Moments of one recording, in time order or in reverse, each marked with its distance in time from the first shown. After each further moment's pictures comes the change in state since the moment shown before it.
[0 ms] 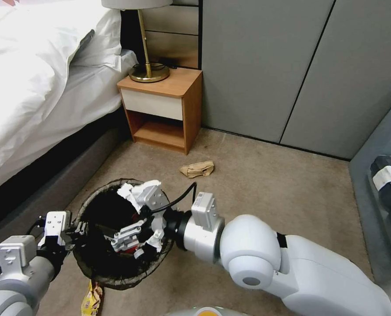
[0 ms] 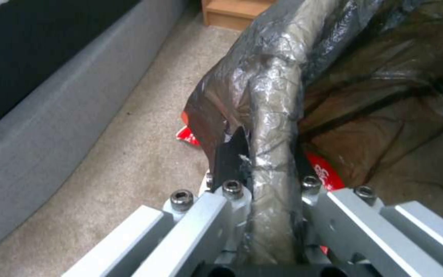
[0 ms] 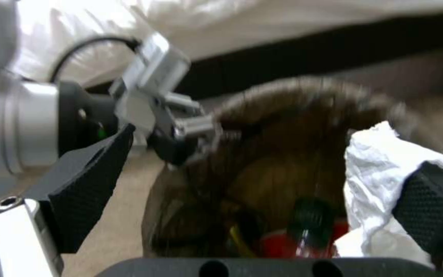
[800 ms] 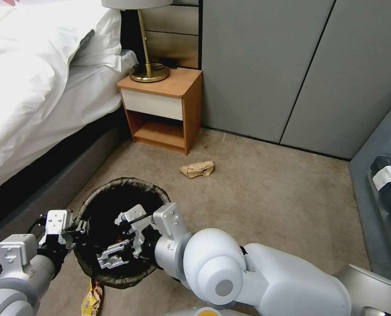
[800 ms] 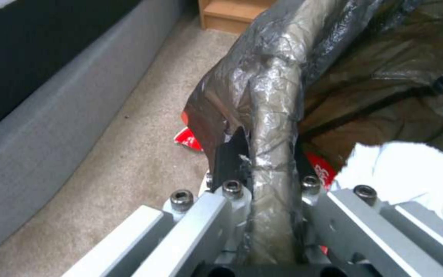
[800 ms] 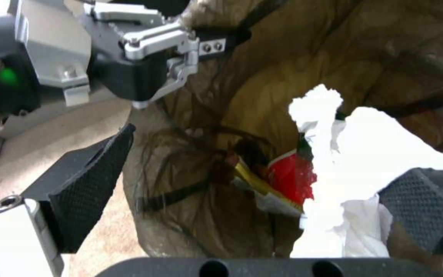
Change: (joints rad) left arm -0.008 0.008 0.003 0.000 -0.004 0.000 0.001; right arm 0.039 0.160 -0.093 -0.060 0.334 -0.105 0.480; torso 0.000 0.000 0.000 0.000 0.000
